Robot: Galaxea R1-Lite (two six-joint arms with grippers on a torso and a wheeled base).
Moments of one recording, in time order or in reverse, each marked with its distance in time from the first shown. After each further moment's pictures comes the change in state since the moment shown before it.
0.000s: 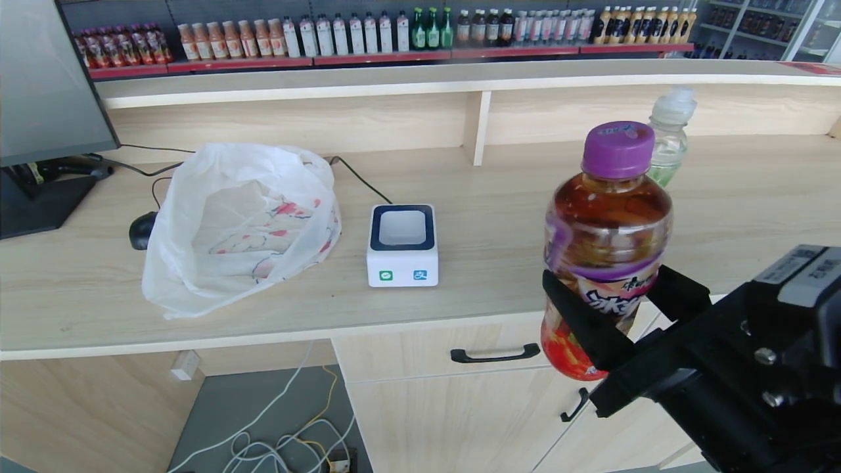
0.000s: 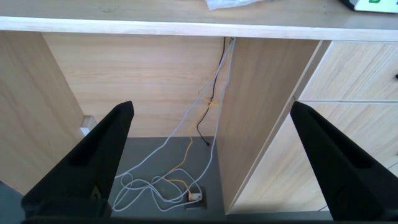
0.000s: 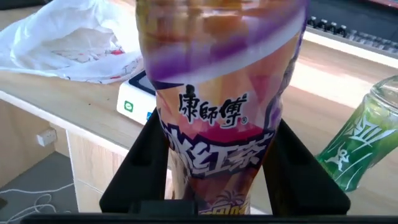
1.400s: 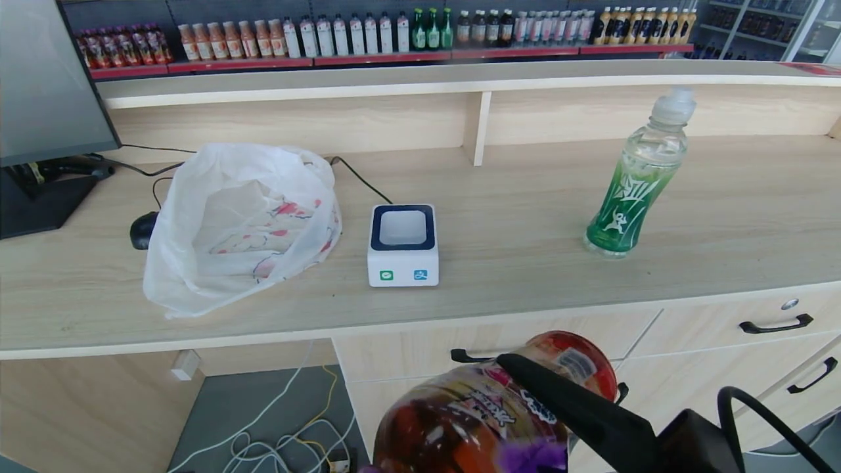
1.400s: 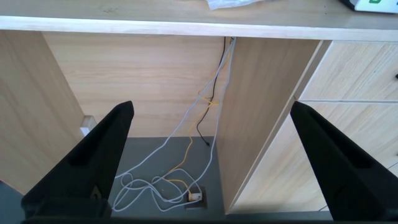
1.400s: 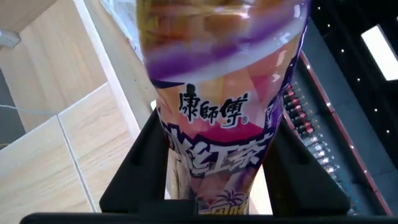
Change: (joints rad) left arm 0.000 0.000 0.000 0.000 0.000 0.000; right arm 0.291 0.084 0.053 -0.074 0.059 -0.794
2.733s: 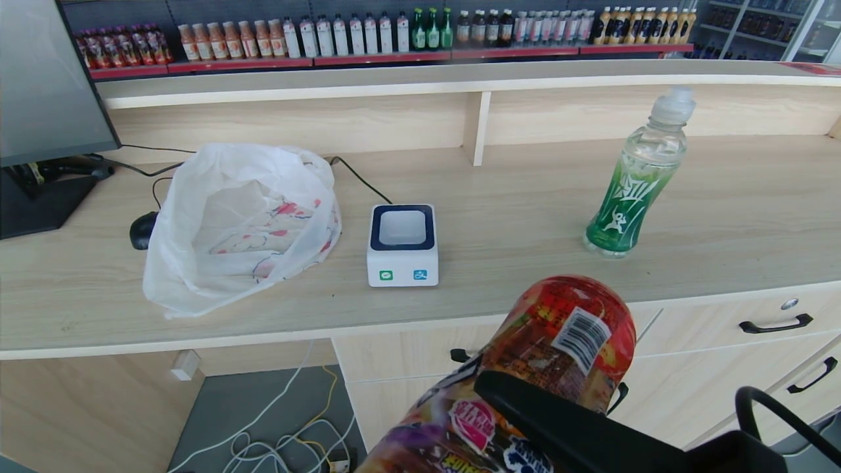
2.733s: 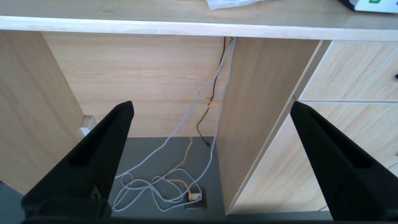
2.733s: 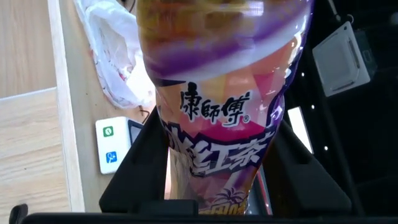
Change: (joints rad) left arm 0.000 0.000 0.000 0.000 0.000 0.000; right arm -0.001 -0.026 -0.037 -0.001 0.170 -0.398
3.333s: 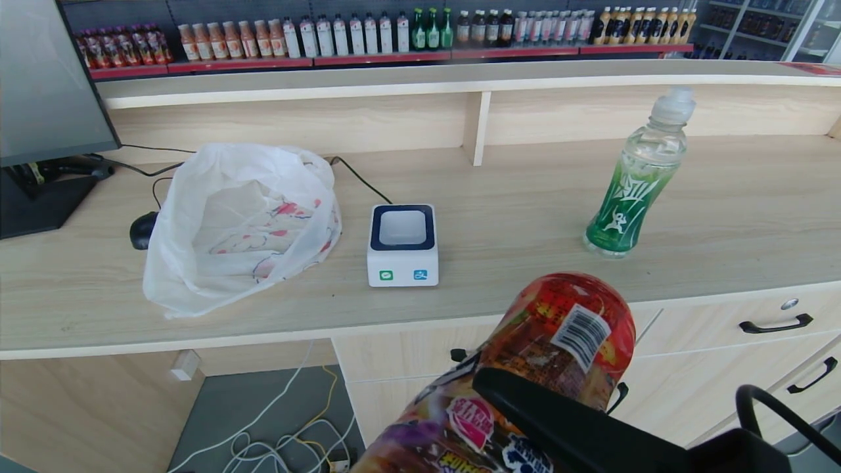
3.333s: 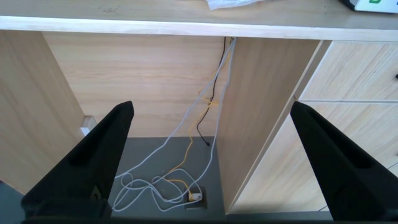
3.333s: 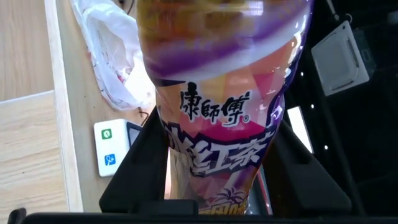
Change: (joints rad) left arm 0.000 0.000 0.000 0.000 0.000 0.000; right arm 0.003 0.000 -0.010 0.001 0.000 0.006
